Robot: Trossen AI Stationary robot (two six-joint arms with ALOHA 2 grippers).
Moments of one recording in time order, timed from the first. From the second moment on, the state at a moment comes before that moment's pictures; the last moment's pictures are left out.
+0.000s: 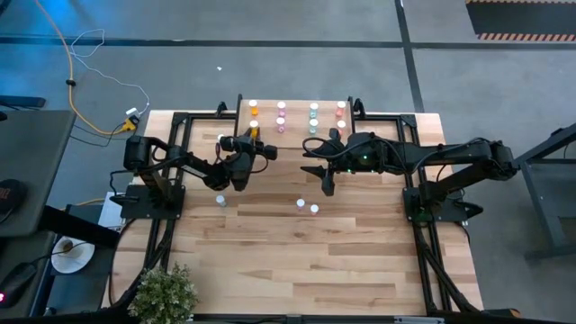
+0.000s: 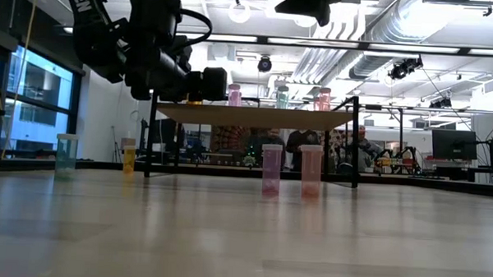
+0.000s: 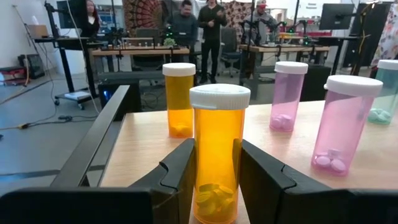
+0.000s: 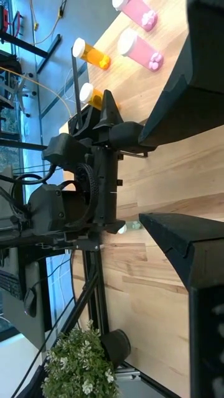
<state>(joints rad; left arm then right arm) 0.26 1.74 0.61 1.10 -1.24 -0.05 -0.03 1.30 1.09 -0.12 0.10 0.04</state>
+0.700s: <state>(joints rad) 0.26 1.74 0.61 1.10 -1.24 -0.02 -0.03 1.30 1.09 -0.13 0.10 0.05</state>
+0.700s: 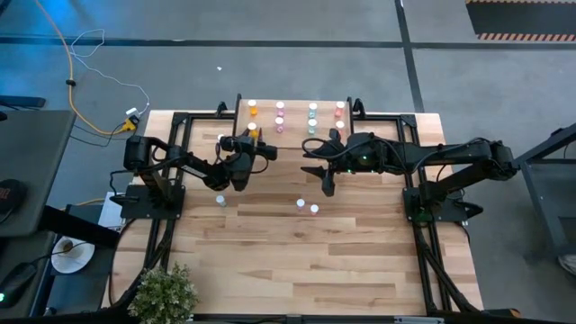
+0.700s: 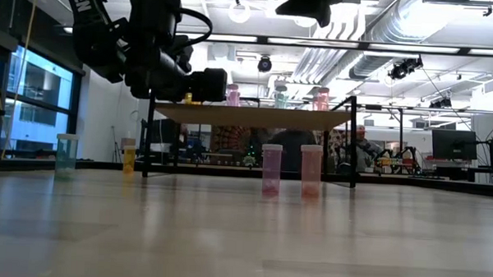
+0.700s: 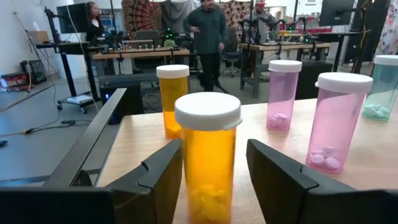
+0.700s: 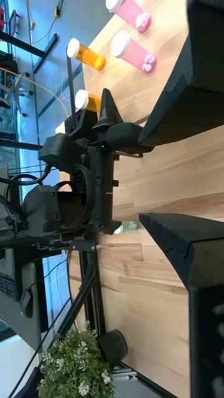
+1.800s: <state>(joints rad) 0.25 1.74 0.61 1.24 -1.24 0.11 -0.03 1.30 1.09 -0.13 0.10 0.05</state>
